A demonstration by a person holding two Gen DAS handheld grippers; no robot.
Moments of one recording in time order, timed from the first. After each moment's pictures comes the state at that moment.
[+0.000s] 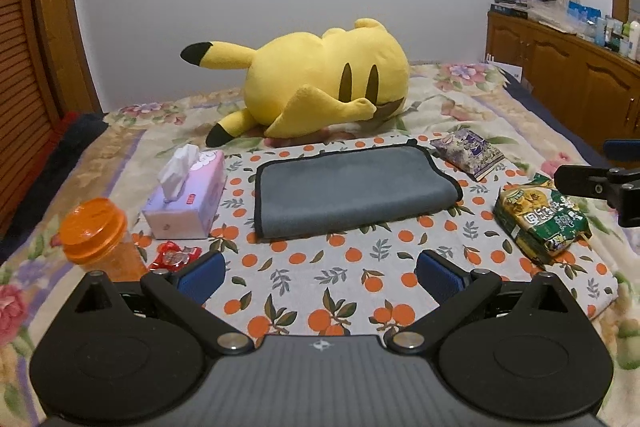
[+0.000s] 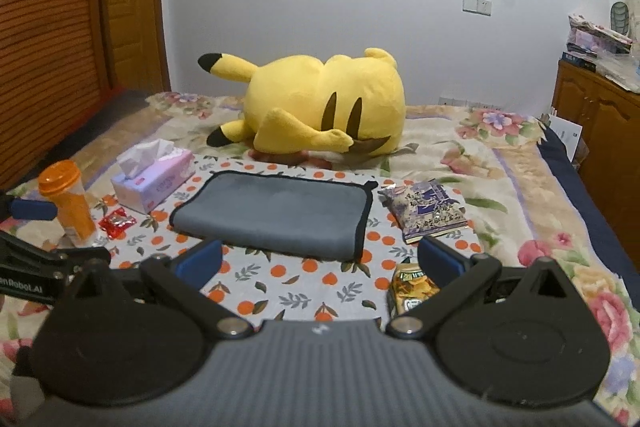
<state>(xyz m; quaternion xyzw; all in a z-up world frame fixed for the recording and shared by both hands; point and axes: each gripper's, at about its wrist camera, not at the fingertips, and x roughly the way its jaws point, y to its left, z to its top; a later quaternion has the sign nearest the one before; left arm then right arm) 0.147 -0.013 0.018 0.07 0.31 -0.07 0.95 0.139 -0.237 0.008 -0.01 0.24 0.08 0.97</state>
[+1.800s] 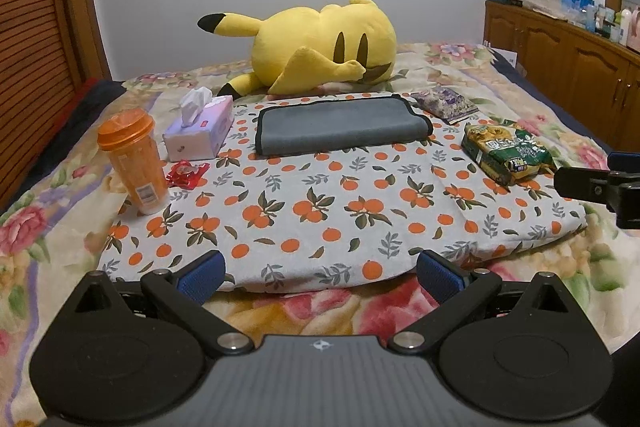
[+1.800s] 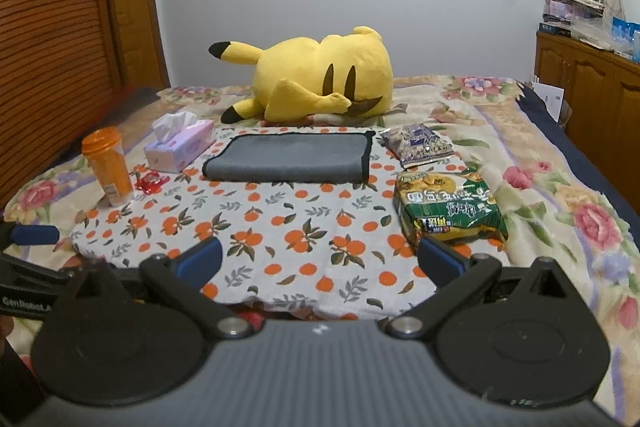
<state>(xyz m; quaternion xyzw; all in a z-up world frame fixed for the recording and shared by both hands) 0.025 -0.013 -0.019 0.06 0.32 -0.06 0.94 0.025 -0.236 -0.030 0.02 0.25 0.07 0.97</state>
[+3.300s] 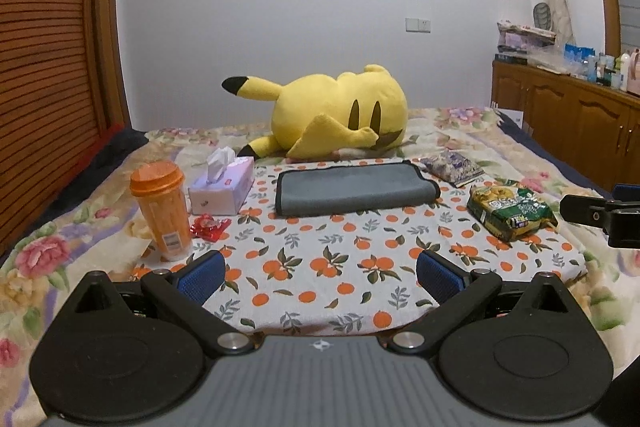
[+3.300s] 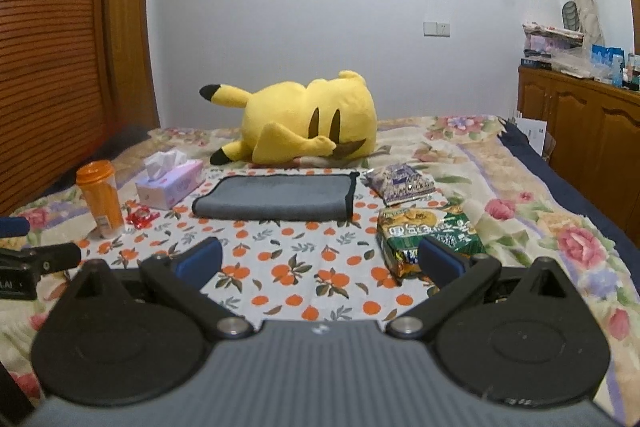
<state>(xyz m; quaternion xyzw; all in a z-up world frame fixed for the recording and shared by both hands) -0.005 -0.001 -0.001 0.04 0.22 -0.05 0.97 0.006 -0.245 -0.030 0.03 0.17 0.05 0.98</state>
